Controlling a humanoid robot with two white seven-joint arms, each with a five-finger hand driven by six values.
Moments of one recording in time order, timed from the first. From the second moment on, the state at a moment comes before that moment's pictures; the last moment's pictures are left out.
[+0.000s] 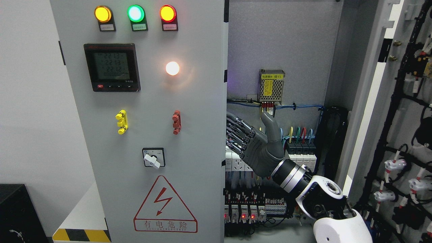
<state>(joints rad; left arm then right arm) 0.00 -0.10 0.00 0.00 -0.06 -0.06 -0.01 -0.82 -0.09 0.21 -1.33 -0.72 0.31 0.58</state>
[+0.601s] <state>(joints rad) 0.00 -0.10 0.00 0.00 -0.06 -0.07 -0.01 -0.82 -0.09 0.23 -1.34 -0.72 0.31 0.64</state>
